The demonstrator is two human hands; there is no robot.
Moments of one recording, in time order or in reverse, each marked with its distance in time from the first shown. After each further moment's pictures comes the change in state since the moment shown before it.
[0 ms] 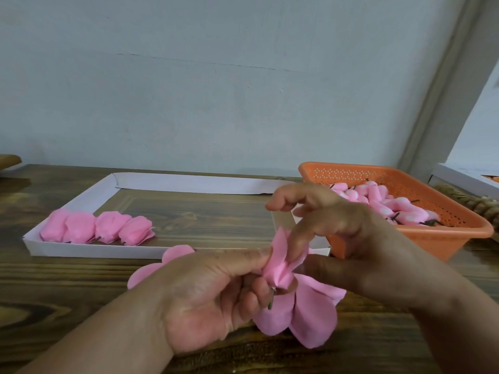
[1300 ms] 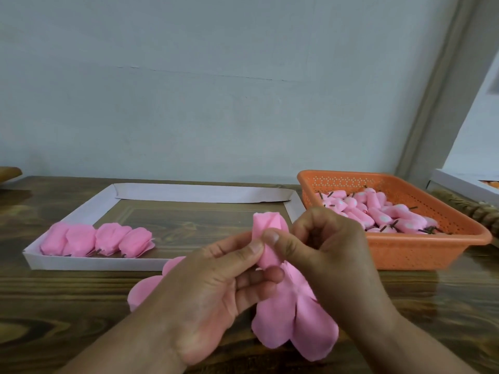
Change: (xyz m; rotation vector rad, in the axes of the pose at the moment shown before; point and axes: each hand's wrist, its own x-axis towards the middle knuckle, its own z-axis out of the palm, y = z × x) left_hand 0.007 -0.005 0.000 0.008 0.001 0.374; right_hand 0.015 0.003 0.049 0.207 0.701 0.250
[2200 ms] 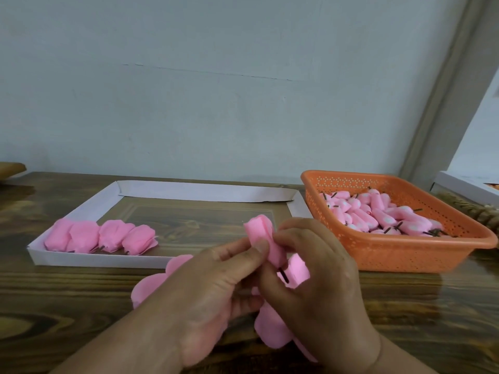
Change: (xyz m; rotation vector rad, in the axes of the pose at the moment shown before) left_hand 0.002 -0.006 -0.009 0.177 0.015 -0.012; right_hand -0.015 0.012 0.022 -0.493 0.174 -0.521
